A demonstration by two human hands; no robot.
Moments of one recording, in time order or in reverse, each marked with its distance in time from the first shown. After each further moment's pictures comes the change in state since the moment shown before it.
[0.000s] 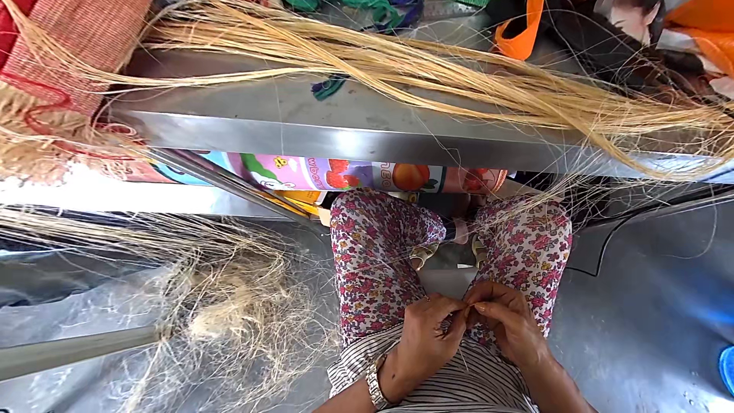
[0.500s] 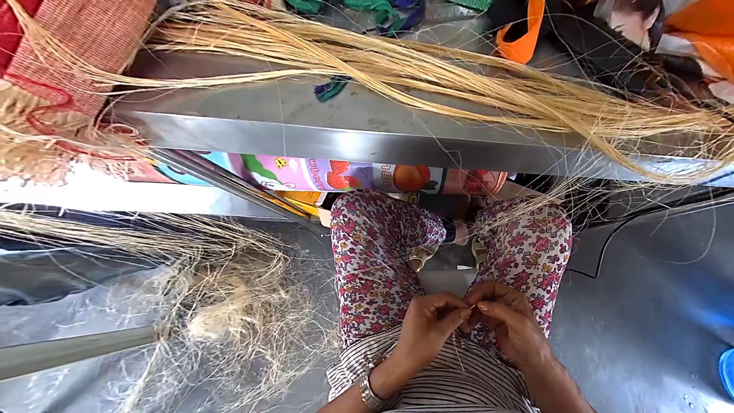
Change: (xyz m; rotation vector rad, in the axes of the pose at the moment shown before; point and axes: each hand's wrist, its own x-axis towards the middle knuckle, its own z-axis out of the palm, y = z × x) left_hand 0.006 0.007 -0.011 -0.613 -0.162 -0.505; right_hand 0.001 -0.002 -0.002 0.016 -0.014 -0.002
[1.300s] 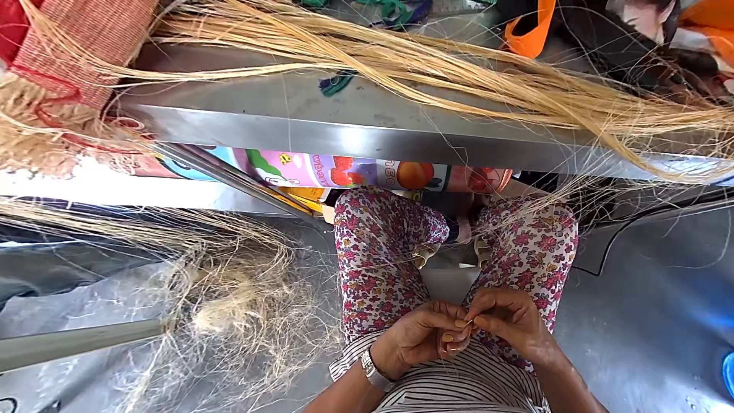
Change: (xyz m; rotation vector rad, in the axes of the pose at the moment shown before) left_hand 0.009 -0.011 -0.024 -0.978 -0.513 -0.635; right_hand 0.008 -0.002 -0.016 -0.244 -0.388 -0.263
